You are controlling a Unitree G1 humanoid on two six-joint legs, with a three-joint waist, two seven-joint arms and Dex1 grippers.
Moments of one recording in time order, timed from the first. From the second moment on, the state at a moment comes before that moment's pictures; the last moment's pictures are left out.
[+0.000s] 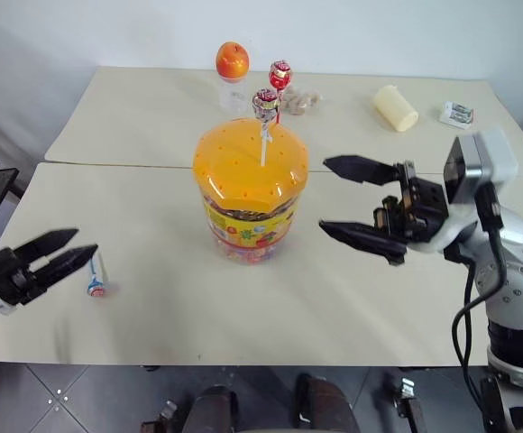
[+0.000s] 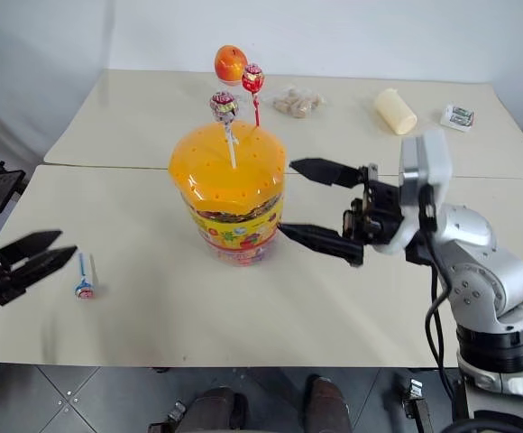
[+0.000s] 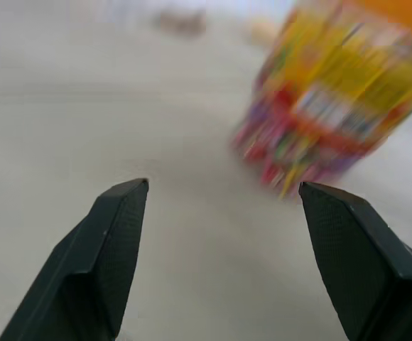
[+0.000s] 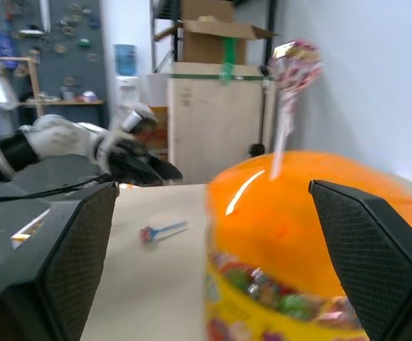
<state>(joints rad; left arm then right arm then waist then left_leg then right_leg) 0.00 0.82 0.78 -0.12 -0.86 0.69 -1.03 -0.56 -0.64 -0.12 -0.38 0.94 0.52 0.95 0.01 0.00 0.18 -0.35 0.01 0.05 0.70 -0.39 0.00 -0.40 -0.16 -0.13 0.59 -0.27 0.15</state>
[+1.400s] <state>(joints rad) -0.24 0.64 0.55 -0.23 -1.14 0.55 -1.02 -0.94 -0.55 -0.24 -0.01 0.95 0.69 0.89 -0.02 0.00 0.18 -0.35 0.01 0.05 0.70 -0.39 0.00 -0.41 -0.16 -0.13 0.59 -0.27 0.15</state>
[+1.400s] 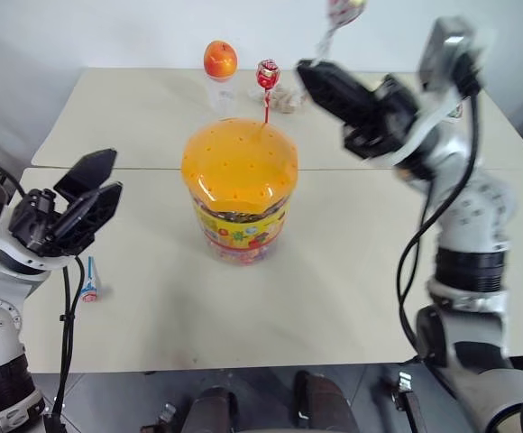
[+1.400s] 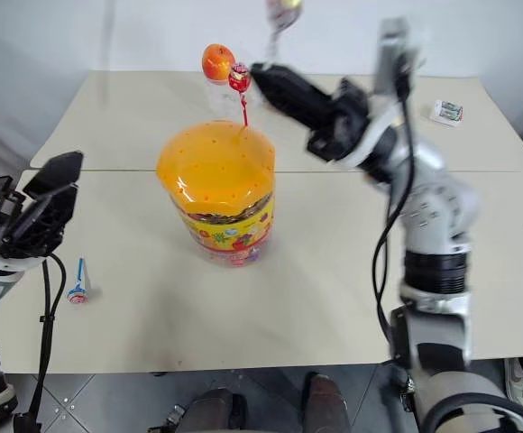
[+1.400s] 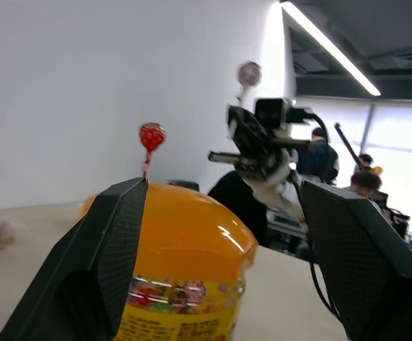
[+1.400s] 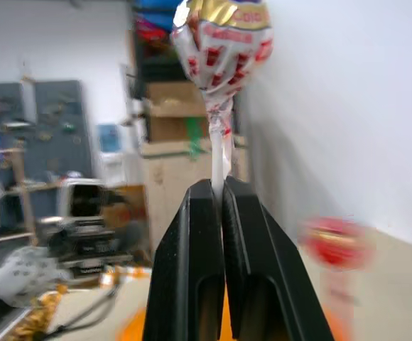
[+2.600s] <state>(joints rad) -0.32 0.60 0.60 -0.15 -1.16 0.52 -0.81 -0.82 -0.73 -0.20 0.11 0.70 0.58 1.05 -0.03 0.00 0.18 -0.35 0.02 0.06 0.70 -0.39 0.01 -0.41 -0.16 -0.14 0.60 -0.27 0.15</state>
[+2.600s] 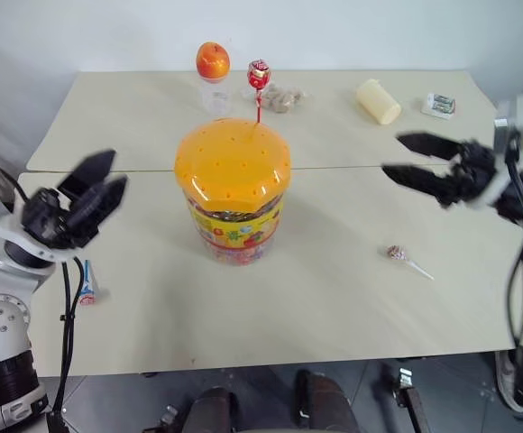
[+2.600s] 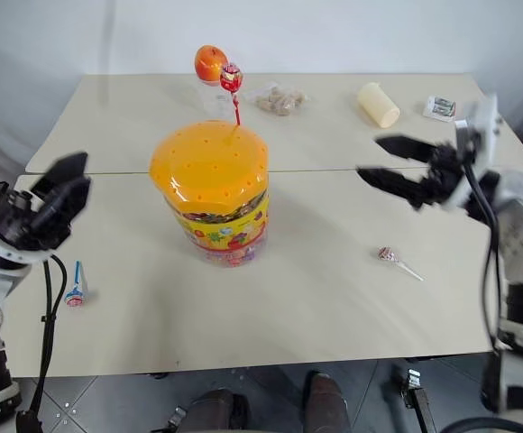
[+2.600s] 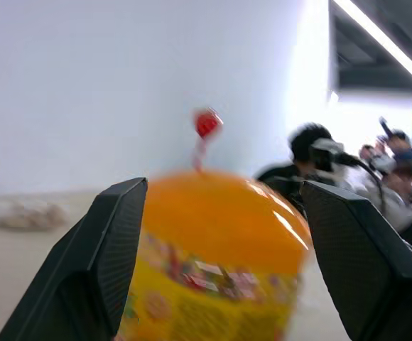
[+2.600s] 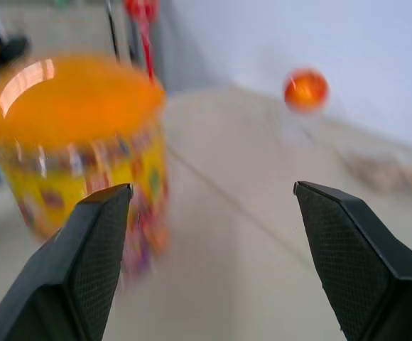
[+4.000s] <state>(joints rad) -0.44 0.68 0.47 -0.16 -1.15 0.59 -0.93 -1.31 -0.44 -0.21 0.47 0.67 0.56 1.09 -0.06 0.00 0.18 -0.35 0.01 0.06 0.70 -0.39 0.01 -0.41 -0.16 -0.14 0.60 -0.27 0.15</state>
